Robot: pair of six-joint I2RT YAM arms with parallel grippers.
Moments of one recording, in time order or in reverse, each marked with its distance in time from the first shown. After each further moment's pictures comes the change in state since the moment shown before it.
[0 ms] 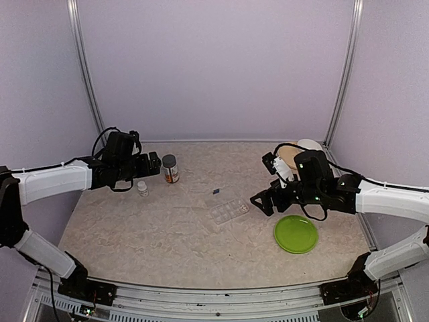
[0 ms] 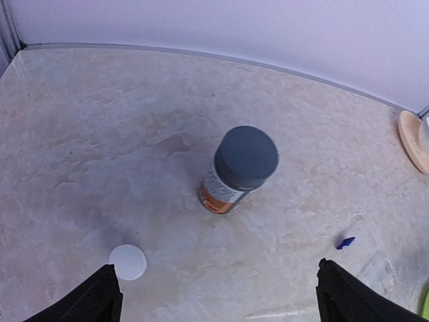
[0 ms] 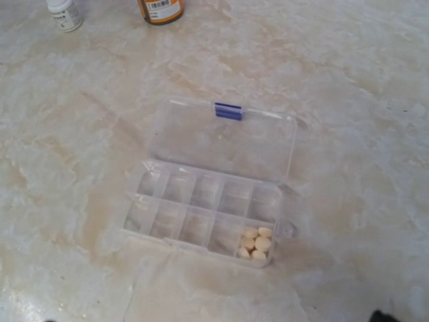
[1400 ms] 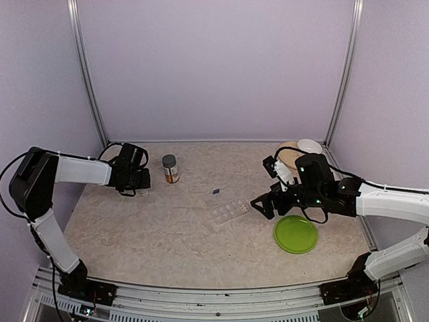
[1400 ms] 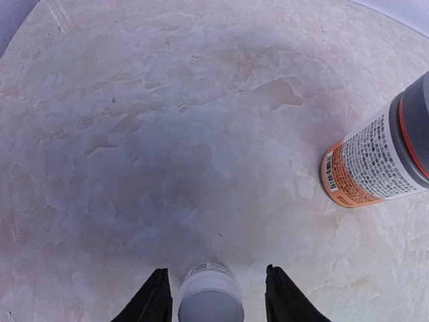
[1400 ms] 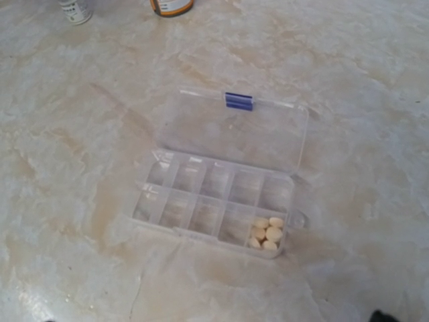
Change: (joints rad) left arm 0.123 0.307 0.036 0.018 -0.077 0.056; right arm 0.000 -0.015 -0.037 0.023 -0.026 0.008
